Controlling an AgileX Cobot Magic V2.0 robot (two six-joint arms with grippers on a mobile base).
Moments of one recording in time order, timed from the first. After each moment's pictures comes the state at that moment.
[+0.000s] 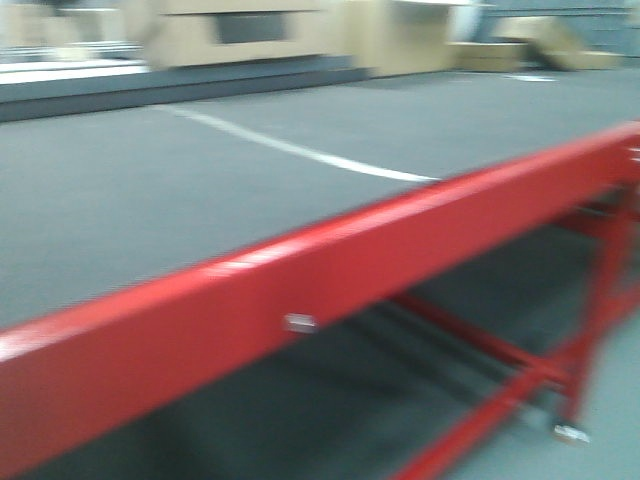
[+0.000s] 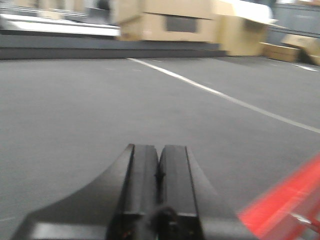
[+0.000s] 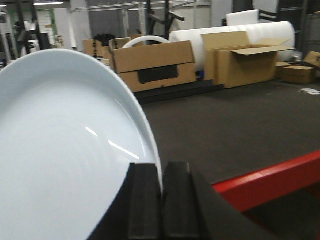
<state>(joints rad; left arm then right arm) -0.07 -0.02 0.03 0.01 0.01 -0.09 0.44 0.35 -0.72 -0.22 0.36 0.34</state>
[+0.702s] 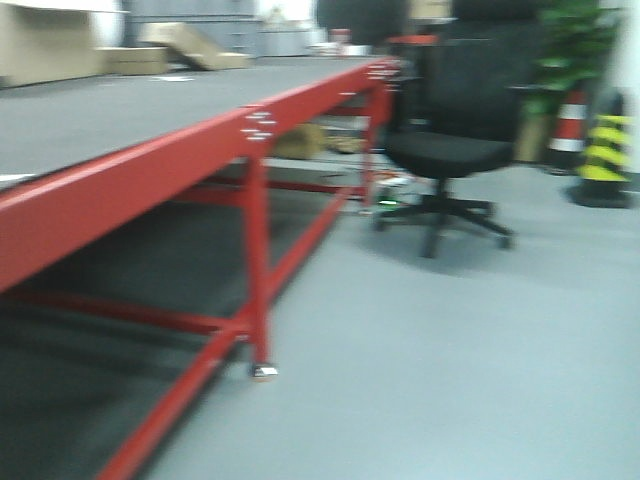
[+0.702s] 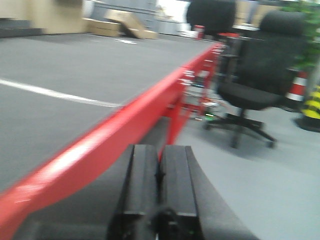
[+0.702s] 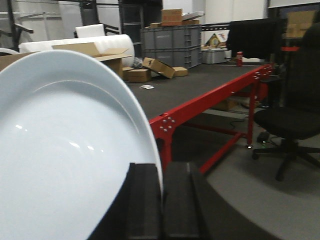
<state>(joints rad) -0.07 -0.02 0.03 0.01 0.01 -0.09 0.44 0.35 -0.72 -0.22 0.36 0.34</state>
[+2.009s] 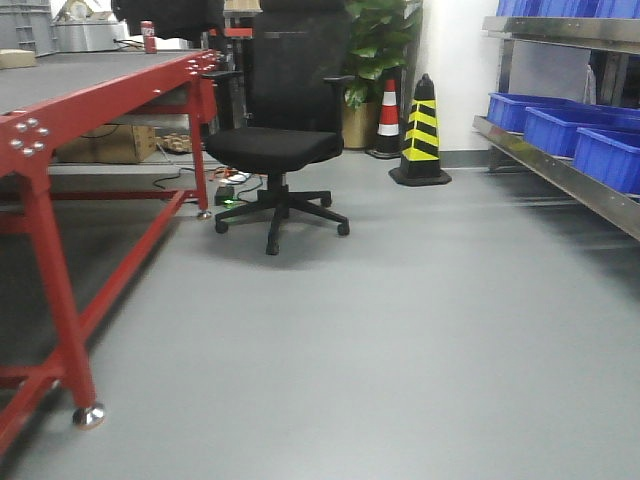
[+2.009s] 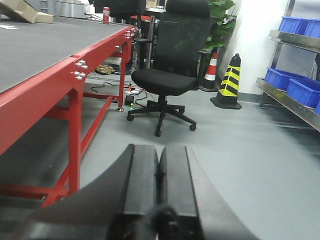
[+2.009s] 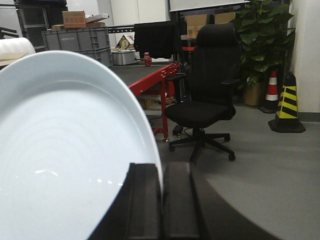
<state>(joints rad) -0.07 -0.02 0.03 0.01 0.01 -0.09 0.44 0.35 -0.72 -0.22 0.37 0.34</state>
